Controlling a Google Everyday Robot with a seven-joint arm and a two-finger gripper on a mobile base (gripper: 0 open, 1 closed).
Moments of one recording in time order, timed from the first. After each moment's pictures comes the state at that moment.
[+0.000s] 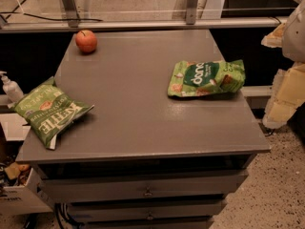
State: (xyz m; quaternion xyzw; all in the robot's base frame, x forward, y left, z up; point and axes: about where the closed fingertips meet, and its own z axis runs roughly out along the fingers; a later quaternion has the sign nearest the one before) arm 0.438 -0.217 0.976 -0.60 0.78 -0.03 0.16
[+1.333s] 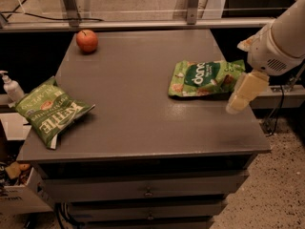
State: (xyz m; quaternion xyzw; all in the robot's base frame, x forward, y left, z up) arm 0.531 -0.207 0.913 -0.58 0.78 -0.02 0.25
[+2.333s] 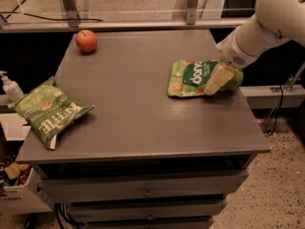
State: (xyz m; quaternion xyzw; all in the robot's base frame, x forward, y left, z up) arm 0.652 -0.199 0.852 -0.57 0.77 -0.02 0.28
